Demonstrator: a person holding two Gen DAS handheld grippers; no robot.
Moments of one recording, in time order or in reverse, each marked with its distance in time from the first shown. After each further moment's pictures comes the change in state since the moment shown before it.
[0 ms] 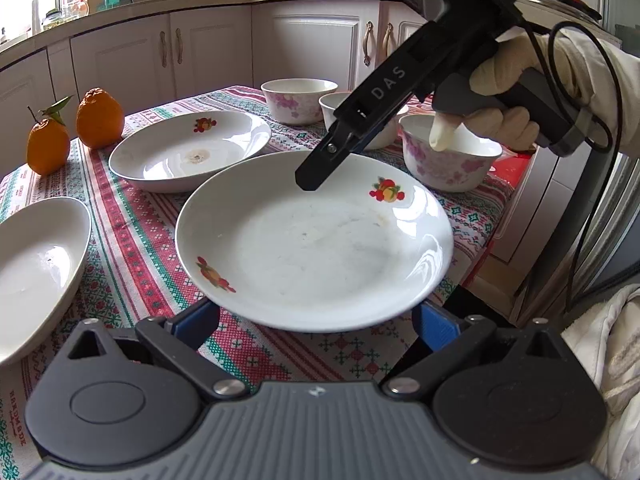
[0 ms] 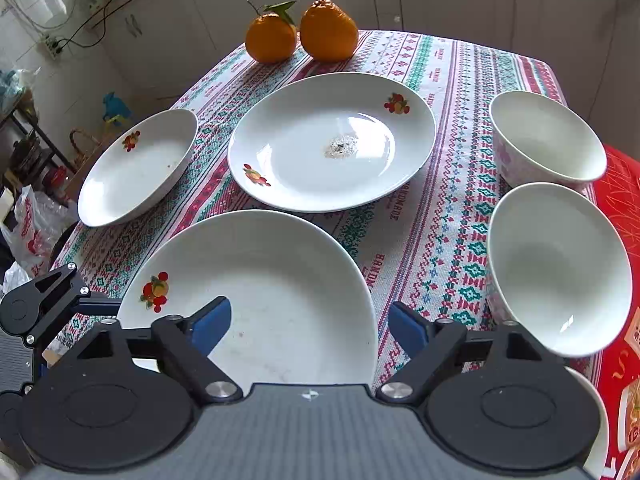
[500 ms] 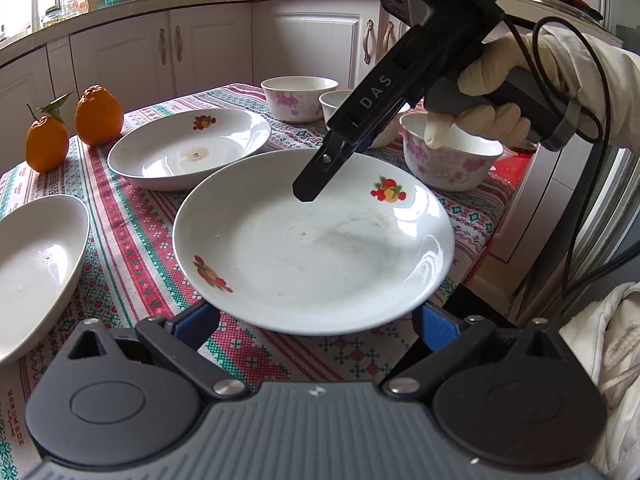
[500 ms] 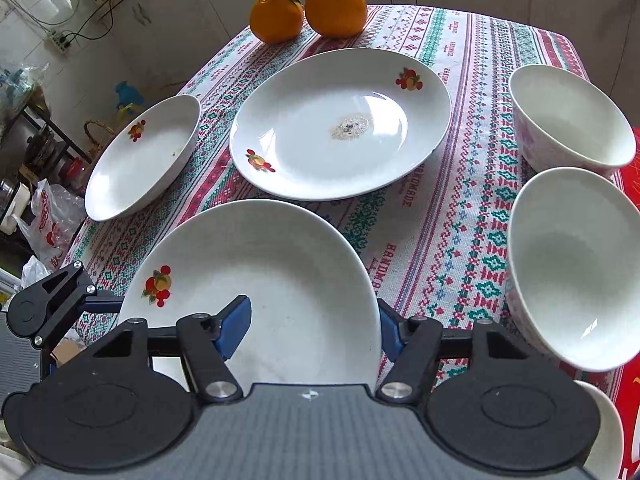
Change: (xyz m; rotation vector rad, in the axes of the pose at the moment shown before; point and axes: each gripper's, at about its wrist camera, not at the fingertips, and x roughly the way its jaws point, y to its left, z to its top) left arm 0.002 0.003 0.000 -0.001 0.004 -0.007; right arm 0.013 -0.009 0.006 0.022 0.061 0.067
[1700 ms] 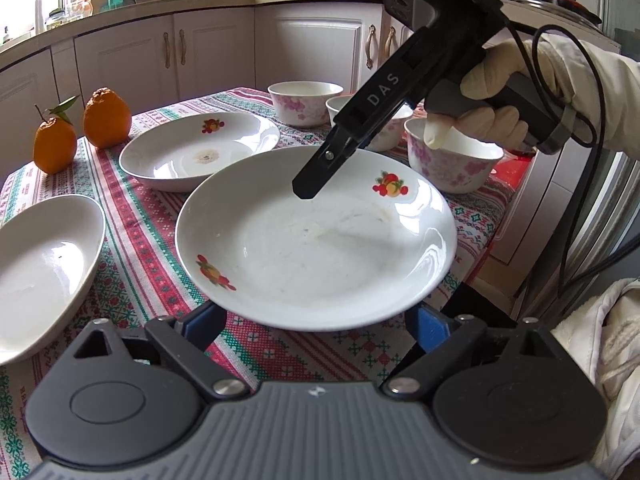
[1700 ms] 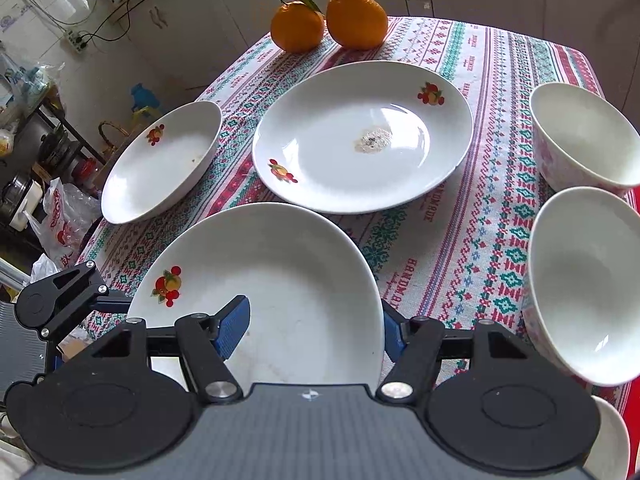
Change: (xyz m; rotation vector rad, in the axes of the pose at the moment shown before) left arm -0.014 0.005 -0.003 -0.001 -0.015 0.006; right arm -0.004 0.011 0.005 -0.030 -0.035 0.032
